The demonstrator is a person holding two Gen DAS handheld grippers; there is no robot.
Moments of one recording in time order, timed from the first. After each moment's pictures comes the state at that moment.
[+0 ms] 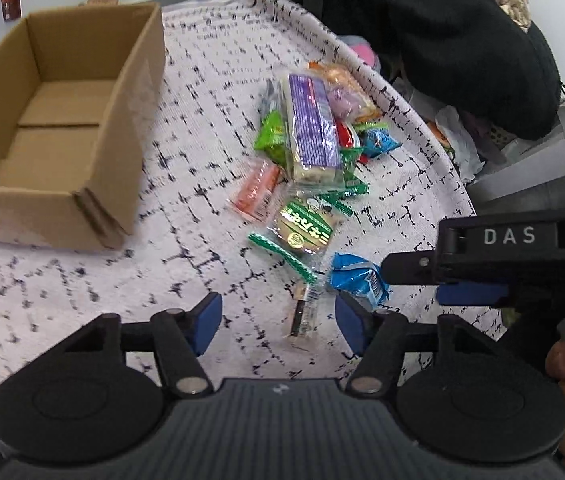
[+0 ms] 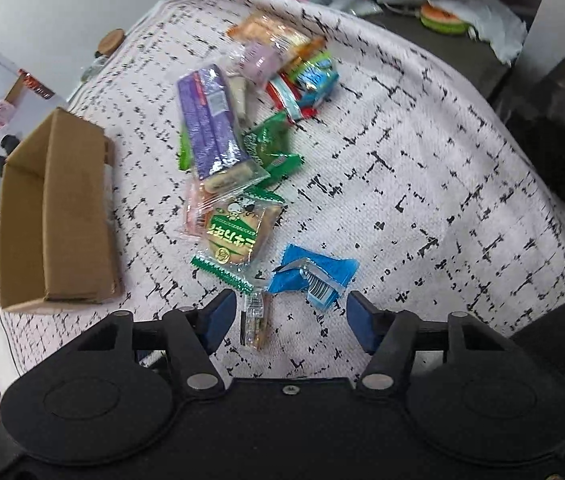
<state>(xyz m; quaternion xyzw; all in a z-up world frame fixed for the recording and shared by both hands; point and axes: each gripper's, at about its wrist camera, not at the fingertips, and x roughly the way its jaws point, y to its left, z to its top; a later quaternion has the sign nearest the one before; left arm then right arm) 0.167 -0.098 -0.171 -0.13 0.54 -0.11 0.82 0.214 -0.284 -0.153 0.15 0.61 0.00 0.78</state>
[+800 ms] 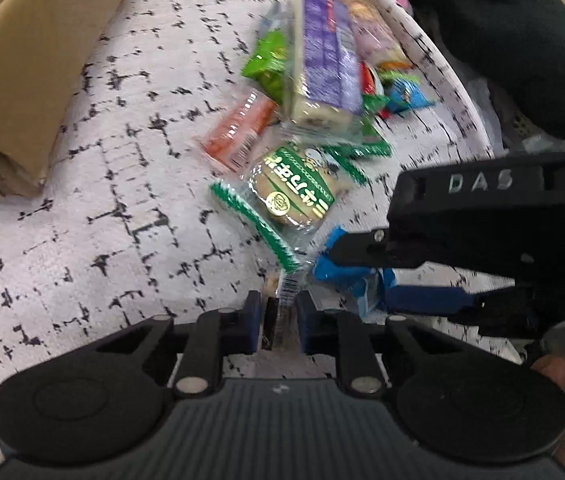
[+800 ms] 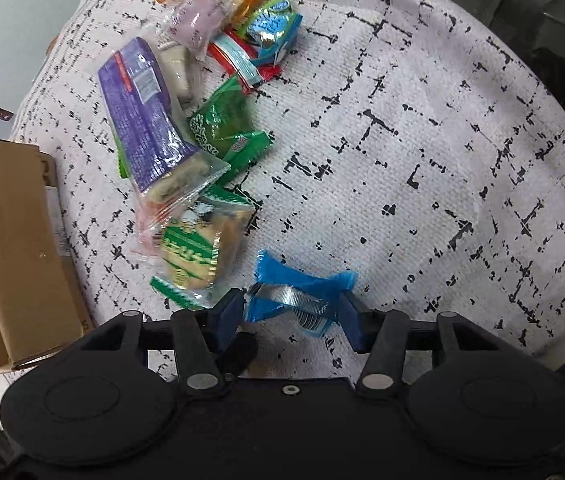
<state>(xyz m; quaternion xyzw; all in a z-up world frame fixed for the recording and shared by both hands) 0.201 -0.121 -0.233 -0.18 0.60 -0.10 0.78 0.245 -0.286 -0.210 0.20 0.65 -0.05 0.73</state>
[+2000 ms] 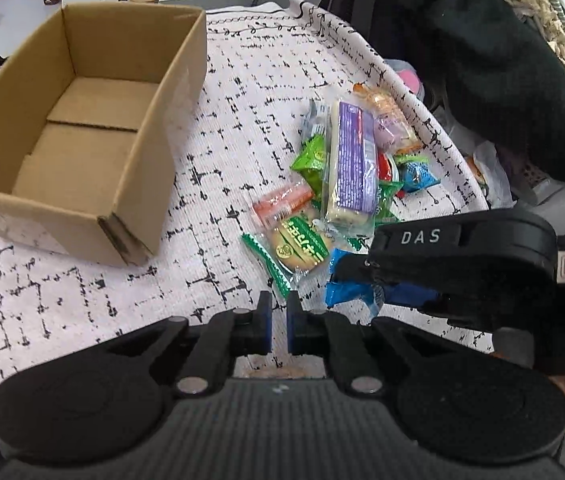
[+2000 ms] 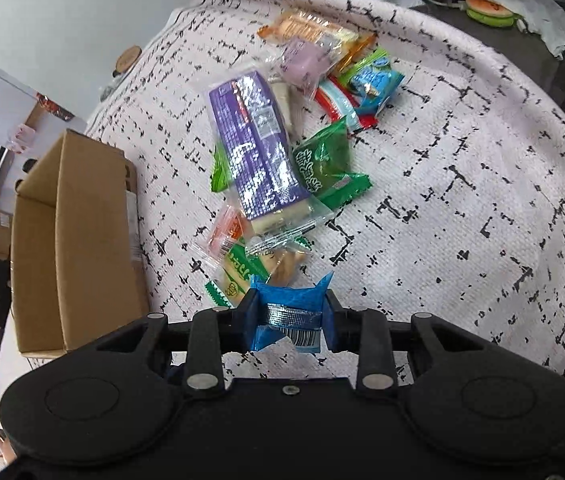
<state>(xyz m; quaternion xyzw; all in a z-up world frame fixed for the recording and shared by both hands) 0.185 -0.085 -0.167 -0.15 0.54 -0.05 0.83 0.244 -0.260 -0.181 0.20 0.59 0.03 0.79</state>
